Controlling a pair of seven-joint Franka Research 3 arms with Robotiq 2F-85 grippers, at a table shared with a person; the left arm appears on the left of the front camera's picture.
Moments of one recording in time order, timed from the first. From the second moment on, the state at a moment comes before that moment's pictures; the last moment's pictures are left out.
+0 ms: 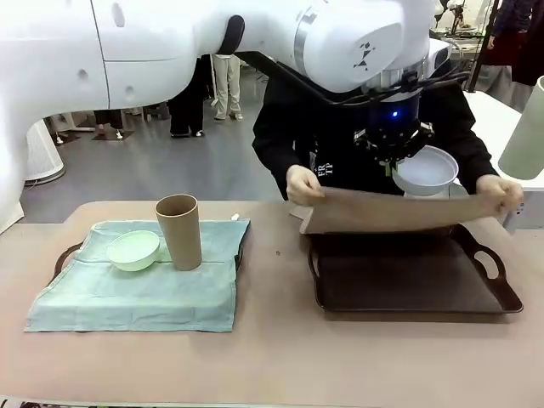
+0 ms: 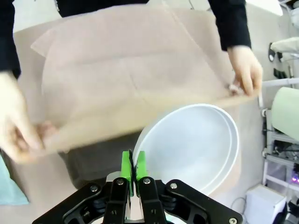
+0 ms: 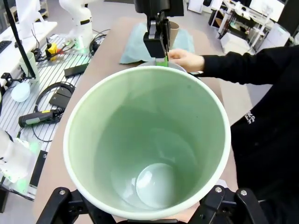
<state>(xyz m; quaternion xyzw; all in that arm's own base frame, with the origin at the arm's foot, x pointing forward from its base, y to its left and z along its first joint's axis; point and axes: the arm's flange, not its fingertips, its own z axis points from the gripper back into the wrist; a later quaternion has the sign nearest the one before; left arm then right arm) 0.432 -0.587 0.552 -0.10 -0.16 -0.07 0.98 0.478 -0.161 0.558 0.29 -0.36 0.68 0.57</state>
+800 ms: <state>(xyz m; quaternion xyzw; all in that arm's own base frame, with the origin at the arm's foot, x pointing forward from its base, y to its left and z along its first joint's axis) 0.432 -0.588 0.551 -0.10 -0.16 -0.07 0.98 0.478 -0.161 0.558 0.29 -0.36 0.68 0.57</state>
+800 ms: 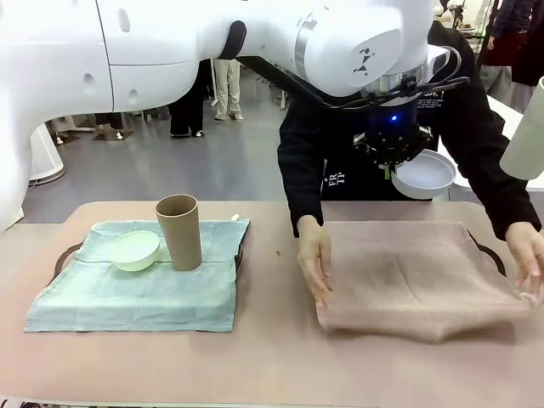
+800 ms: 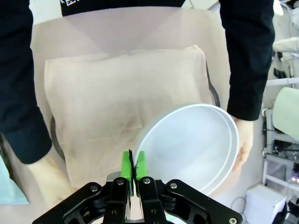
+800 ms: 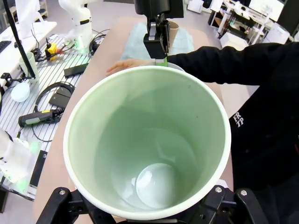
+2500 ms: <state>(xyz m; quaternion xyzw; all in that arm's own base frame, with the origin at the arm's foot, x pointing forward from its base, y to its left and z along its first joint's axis) 0.432 -0.588 0.551 -0.10 -0.16 -0.07 0.98 0.478 -0.161 0.558 0.29 -0.36 0.68 0.57</state>
